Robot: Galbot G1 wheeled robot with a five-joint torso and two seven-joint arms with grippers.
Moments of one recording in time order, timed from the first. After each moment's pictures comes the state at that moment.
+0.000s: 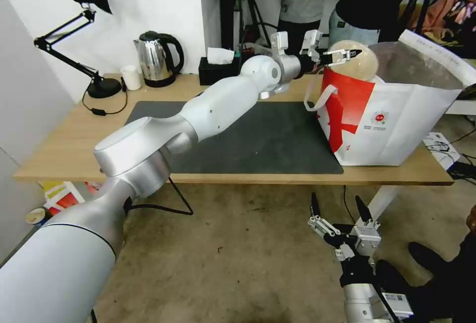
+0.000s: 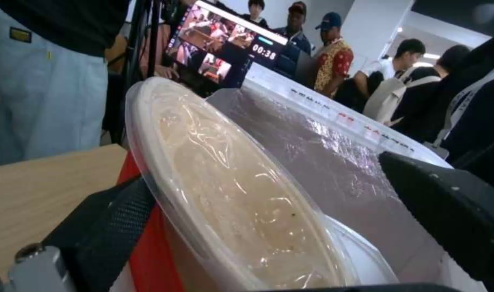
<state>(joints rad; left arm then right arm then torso) -0.24 -1.59 0.64 -0.77 -1.54 0.24 0.34 -1.84 1.15 0.31 2.26 0.14 0.26 0.47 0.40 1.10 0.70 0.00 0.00</state>
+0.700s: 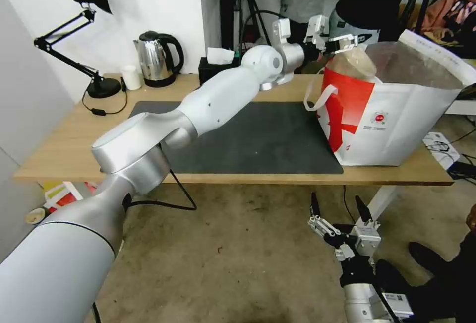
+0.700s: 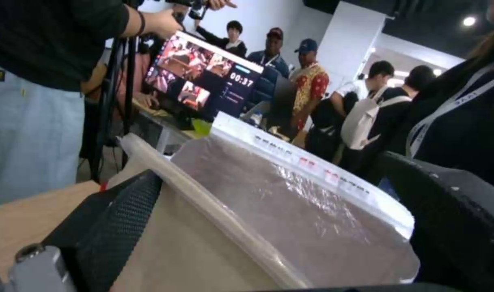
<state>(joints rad) -0.27 -1.59 0.59 -0.79 -1.54 0.24 0.37 -1.84 1.15 0.31 2.26 0.14 0.26 0.47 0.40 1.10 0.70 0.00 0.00</state>
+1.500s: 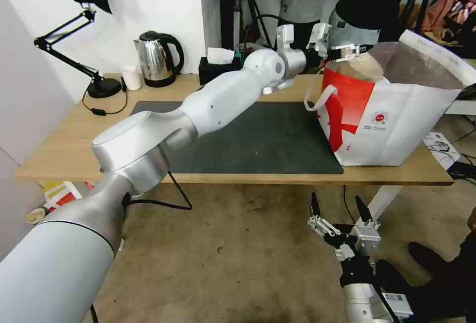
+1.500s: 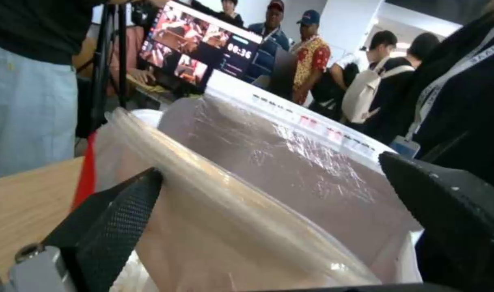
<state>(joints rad) -0.28 -1.59 0.69 -0.79 -1.56 0.25 0.39 -1.84 1.15 0.31 2.26 0.14 0.26 0.47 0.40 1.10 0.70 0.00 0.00</state>
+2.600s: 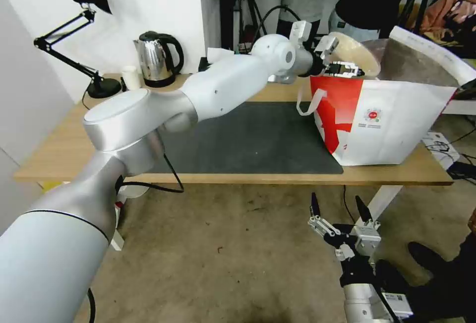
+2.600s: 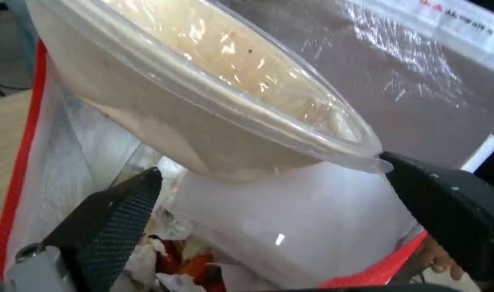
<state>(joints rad) -0.40 -1.59 0.80 -0.81 -1.60 0.53 0.20 -1.84 1.15 0.31 2.26 0.14 0.26 0.47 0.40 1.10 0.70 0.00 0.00</state>
